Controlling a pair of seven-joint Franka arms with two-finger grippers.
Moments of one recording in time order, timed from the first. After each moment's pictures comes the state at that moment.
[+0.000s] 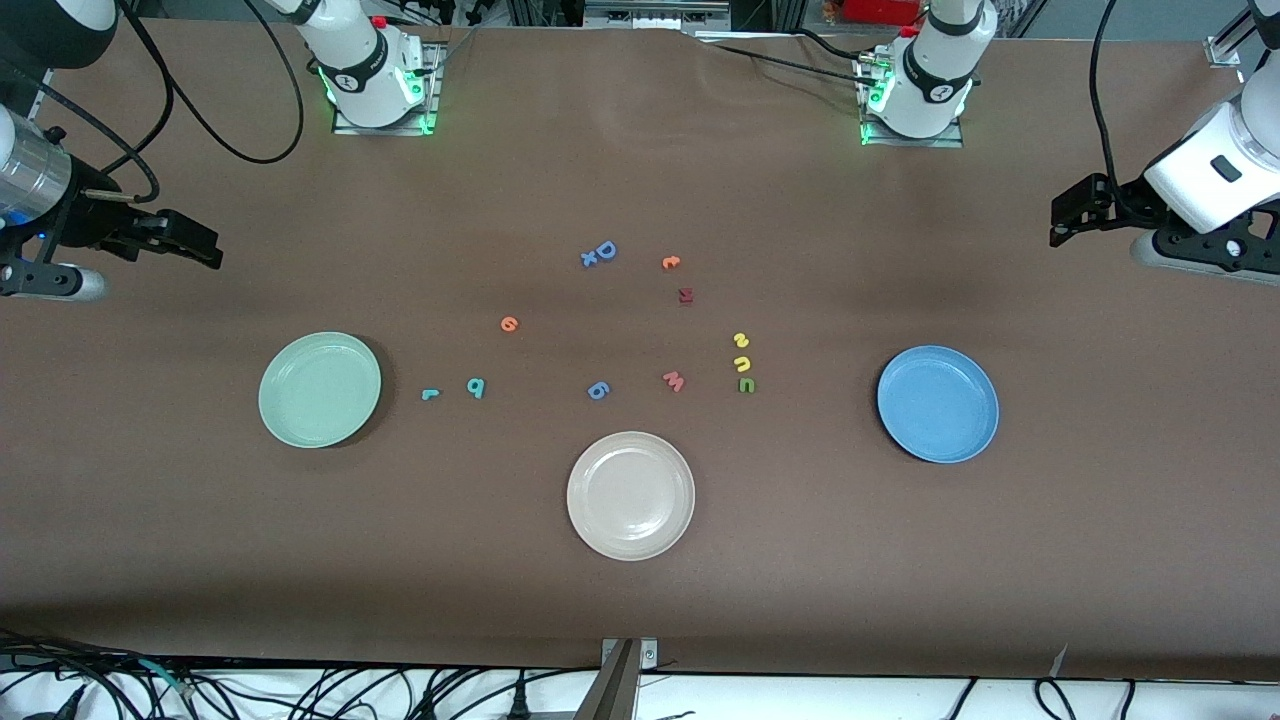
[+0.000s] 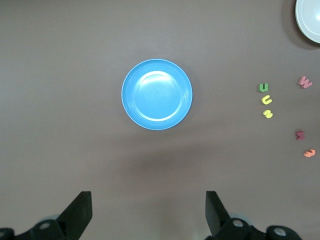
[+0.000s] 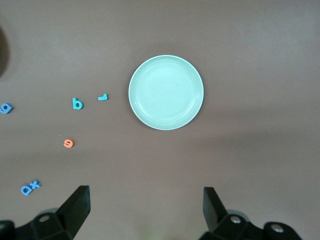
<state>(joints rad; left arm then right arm) 0.05 0.01 -0.12 -1.61 0.01 1.53 0.10 0.10 0.07 -0.05 -1.58 0.00 1.56 0.13</state>
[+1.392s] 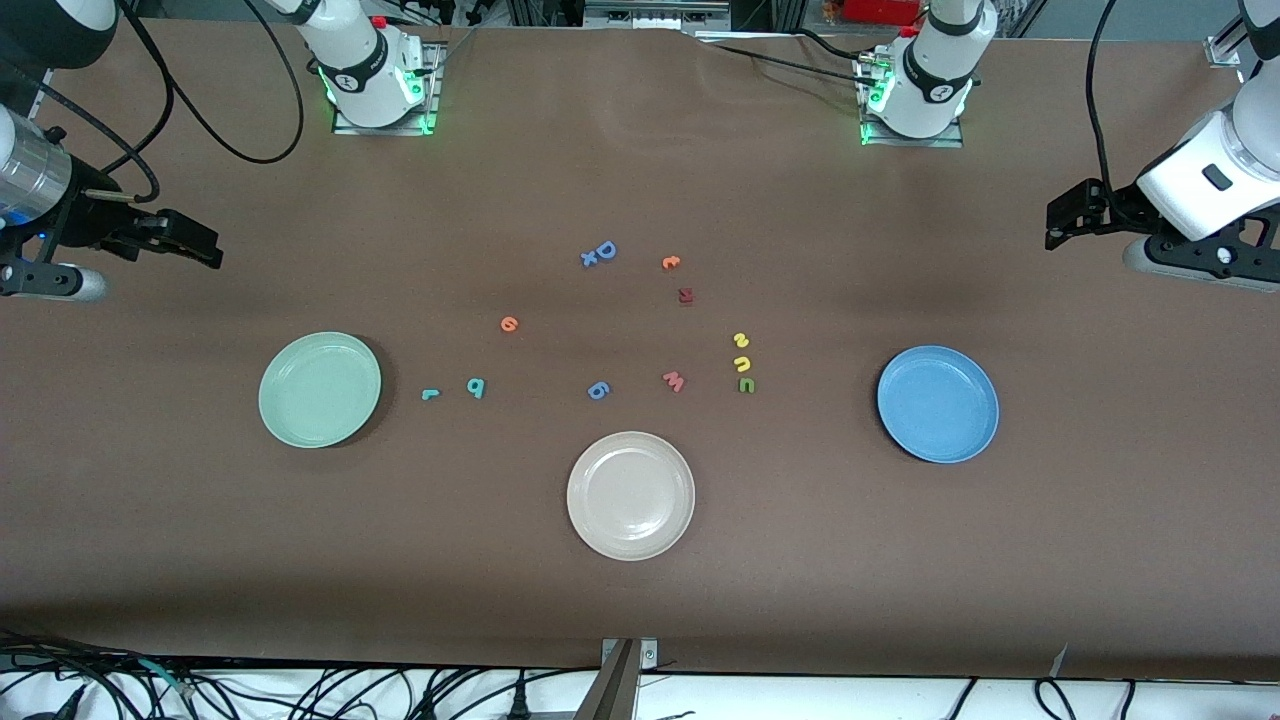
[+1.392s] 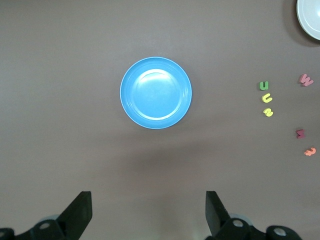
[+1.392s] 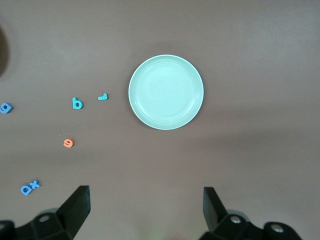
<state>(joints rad) 0.05 0.02 -0.12 -1.61 0.01 1.53 0.10 0.10 0.07 -0.05 -1.58 0.00 1.56 0.13</state>
